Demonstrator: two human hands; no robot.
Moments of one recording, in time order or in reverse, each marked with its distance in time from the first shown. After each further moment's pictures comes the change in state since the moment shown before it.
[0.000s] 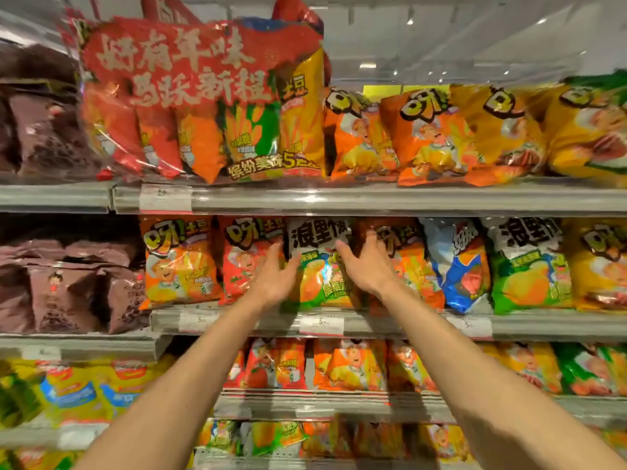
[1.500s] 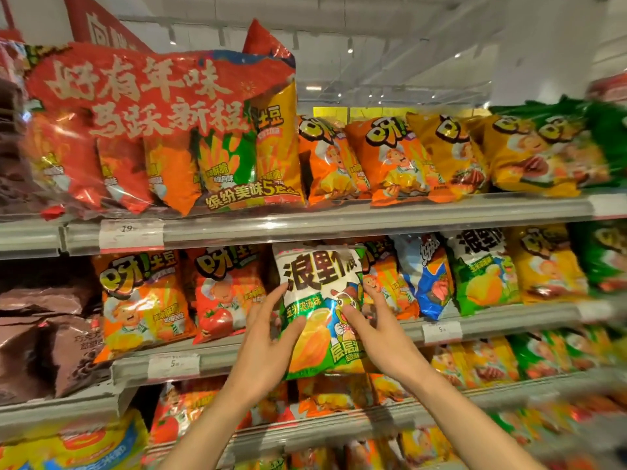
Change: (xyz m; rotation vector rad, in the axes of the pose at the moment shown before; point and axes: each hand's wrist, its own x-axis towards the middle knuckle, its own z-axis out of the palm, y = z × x) left_hand -0.080 -0.007 -0.010 -0.212 -0.126 0.270; right_hand -0.101 0.026 -0.010 0.472 -0.058 0.048
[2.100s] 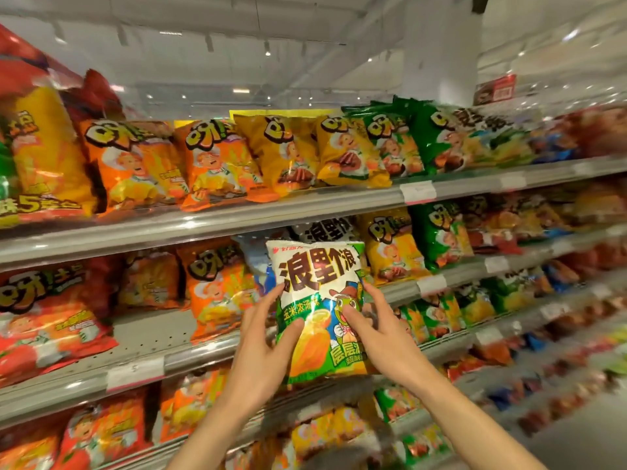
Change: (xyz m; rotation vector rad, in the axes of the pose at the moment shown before) left_hand -0.028 0.126 0.248 -0.099 -0.121 0.096; right_hand -0.079 0.082 -0.257 -0.024 0.179 0.030
